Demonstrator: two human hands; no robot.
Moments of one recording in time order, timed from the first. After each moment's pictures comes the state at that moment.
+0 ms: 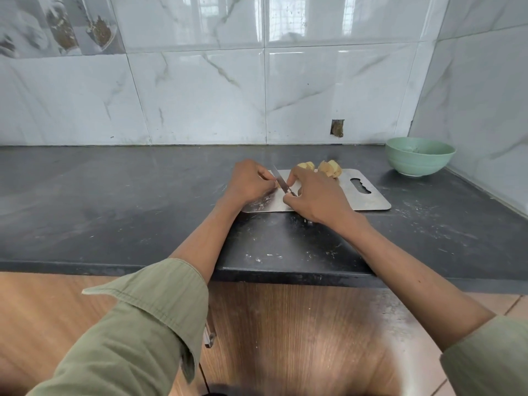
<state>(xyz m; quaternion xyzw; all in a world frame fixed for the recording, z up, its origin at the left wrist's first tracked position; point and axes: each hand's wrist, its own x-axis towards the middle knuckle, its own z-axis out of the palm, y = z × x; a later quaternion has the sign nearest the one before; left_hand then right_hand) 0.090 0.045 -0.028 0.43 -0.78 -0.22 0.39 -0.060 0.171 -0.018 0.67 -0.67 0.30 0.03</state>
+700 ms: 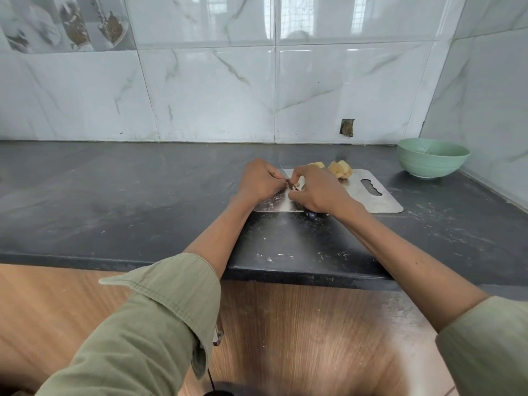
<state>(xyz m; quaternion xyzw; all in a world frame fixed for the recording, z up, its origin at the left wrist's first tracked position) 0.087 0.048 -0.028 0.45 -0.77 -0.23 0.39 -0.059 0.138 -0.014 0.69 -0.67 0.27 -0.01</state>
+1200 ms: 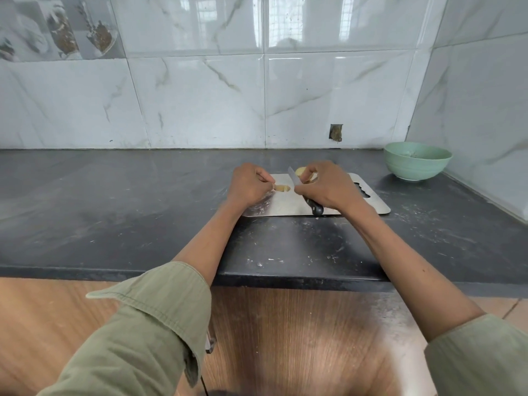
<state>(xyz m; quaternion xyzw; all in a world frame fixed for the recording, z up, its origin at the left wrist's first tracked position) 0.088 0.038 -0.029 0.45 -0.77 -0.22 0.40 -0.086 0.155 0.003 0.62 -0.71 0.33 -0.04</state>
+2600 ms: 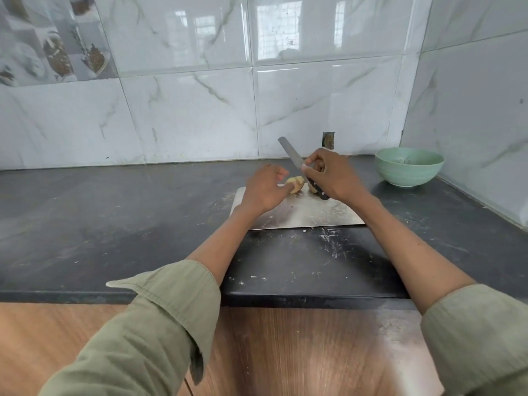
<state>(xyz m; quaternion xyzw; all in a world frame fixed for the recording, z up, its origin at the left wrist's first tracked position) 0.024 0.034 -0.020 0.41 -0.82 -0.13 0.37 -0.156 0.109 0.005 0.64 -0.62 0.45 0.00</state>
